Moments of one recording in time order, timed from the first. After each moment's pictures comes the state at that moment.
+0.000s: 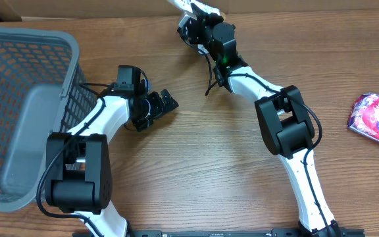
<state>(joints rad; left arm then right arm) -0.08 1.87 1.12 -0.52 0.39 -0.57 0.43 2.57 1.92 0.69 -0.04 -0.85</state>
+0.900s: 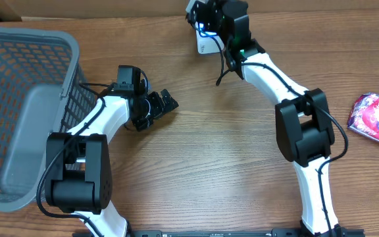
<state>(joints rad) -0.08 1.87 1.12 -0.52 0.39 -0.57 0.39 2.38 1.93 0.34 -0.01 -0.97</state>
